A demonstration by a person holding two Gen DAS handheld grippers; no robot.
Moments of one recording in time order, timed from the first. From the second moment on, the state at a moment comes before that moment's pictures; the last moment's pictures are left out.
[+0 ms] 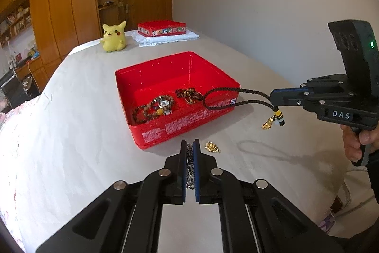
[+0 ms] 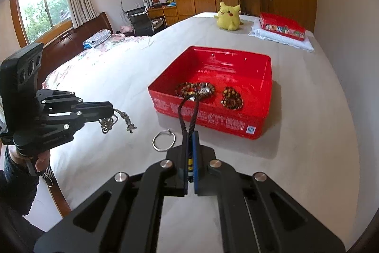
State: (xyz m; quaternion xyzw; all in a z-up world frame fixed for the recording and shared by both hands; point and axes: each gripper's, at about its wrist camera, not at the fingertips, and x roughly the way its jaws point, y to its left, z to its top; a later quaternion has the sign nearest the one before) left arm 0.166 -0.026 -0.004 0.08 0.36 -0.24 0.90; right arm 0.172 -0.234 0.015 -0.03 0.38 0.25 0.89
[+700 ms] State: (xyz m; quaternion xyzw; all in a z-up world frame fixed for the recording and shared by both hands) left arm 0.233 -0.030 0.036 0.11 0.33 -0.23 0.91; right arm 0.226 -0.235 0.054 -0.04 0.36 0.24 0.90
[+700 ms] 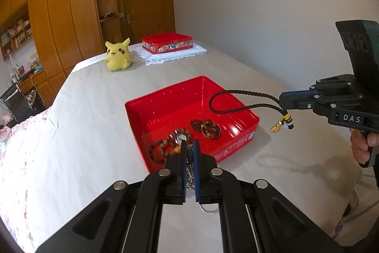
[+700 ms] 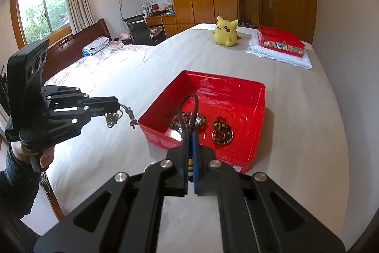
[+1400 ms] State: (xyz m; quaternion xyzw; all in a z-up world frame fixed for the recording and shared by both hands) left arm 0.329 -0.062 0.011 0.11 0.38 -0.22 0.89; right arm 0.335 -0.223 0.017 -0.03 0.41 0.21 0.89
